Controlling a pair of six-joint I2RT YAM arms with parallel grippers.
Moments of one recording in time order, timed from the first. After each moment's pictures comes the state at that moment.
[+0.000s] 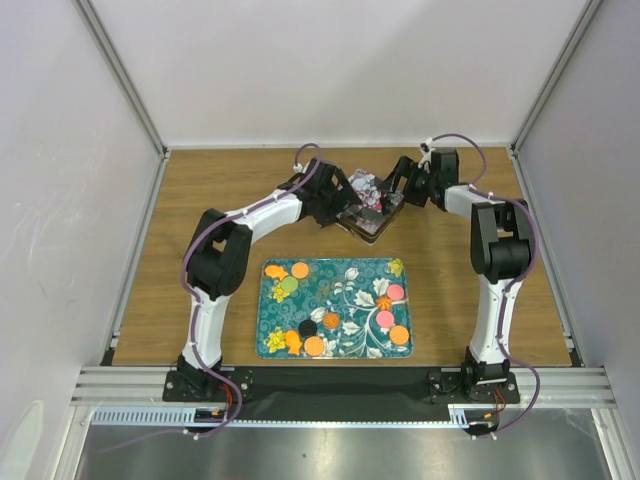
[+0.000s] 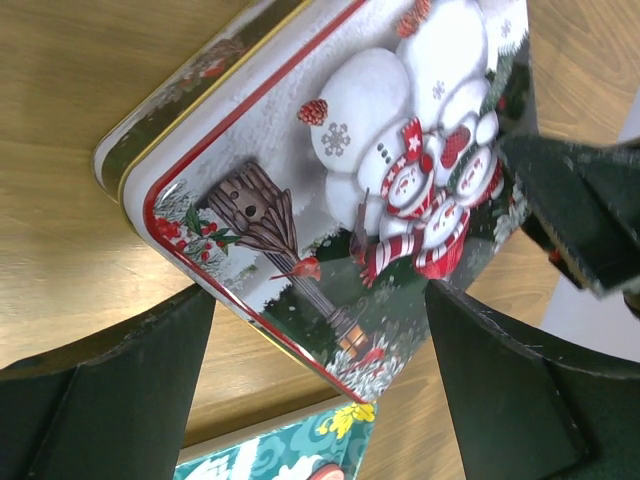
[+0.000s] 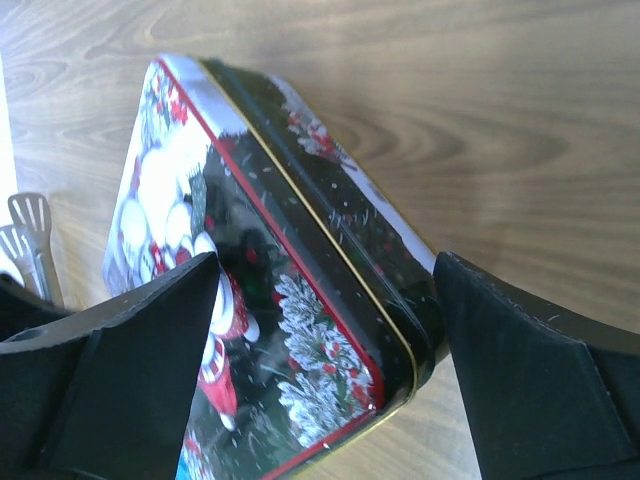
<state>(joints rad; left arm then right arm) -0.57 2.12 1.62 -0.27 0.06 -1.05 0.11 2.15 1.47 0.05 -0.48 0.51</state>
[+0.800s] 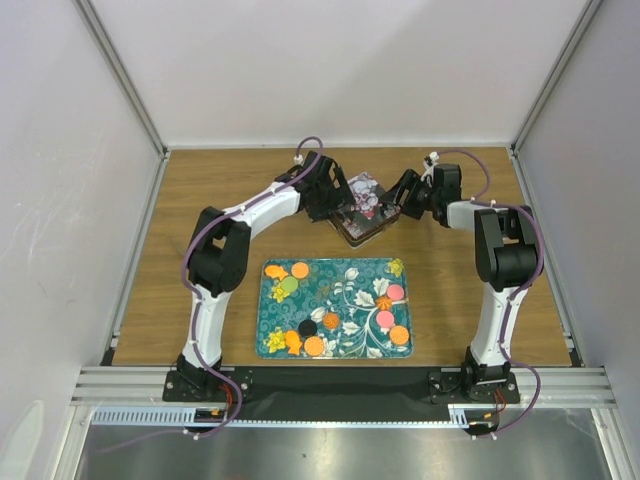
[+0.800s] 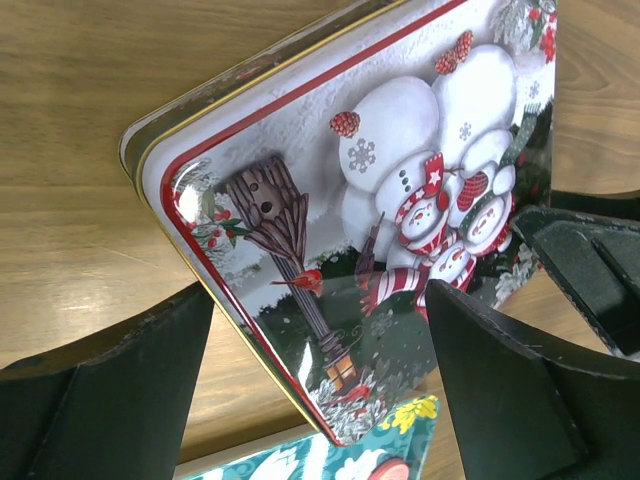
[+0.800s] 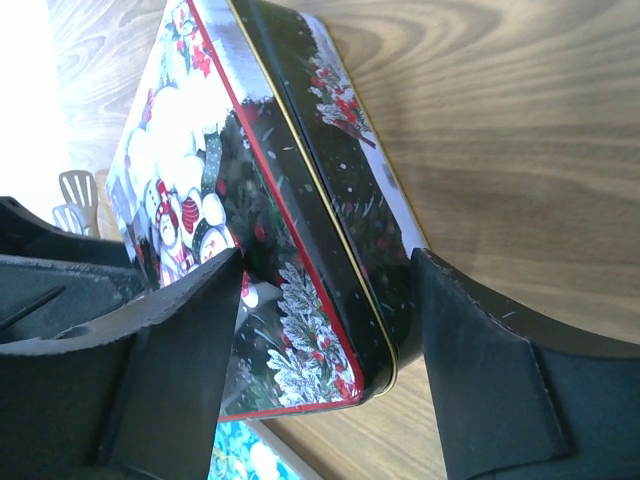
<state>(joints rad) -0.54 2.15 1.71 -0.41 0.05 -0.88 0.12 2.05 1.23 0.22 -0.52 0.64</state>
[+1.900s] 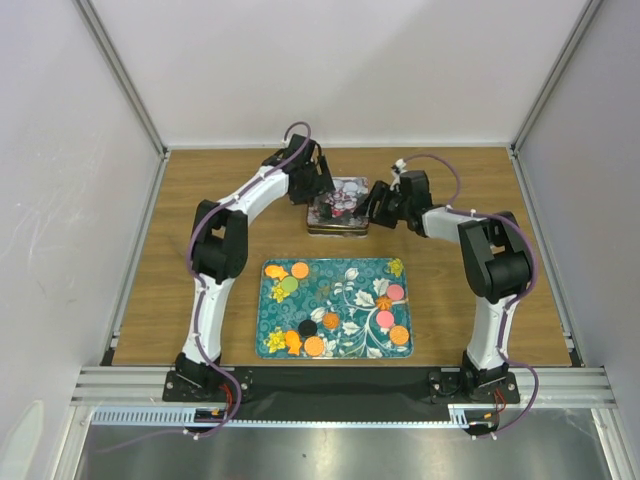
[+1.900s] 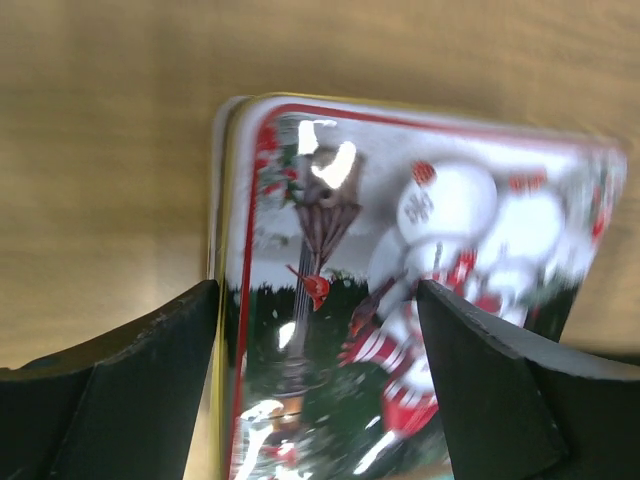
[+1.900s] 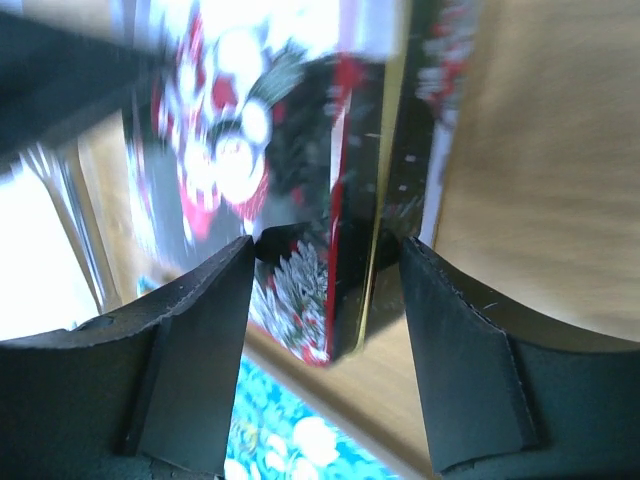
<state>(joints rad) -0.43 2.27 1.91 -0.55 0.04 -0.69 0.29 1.98 1.18 0.19 -0.40 0.66</state>
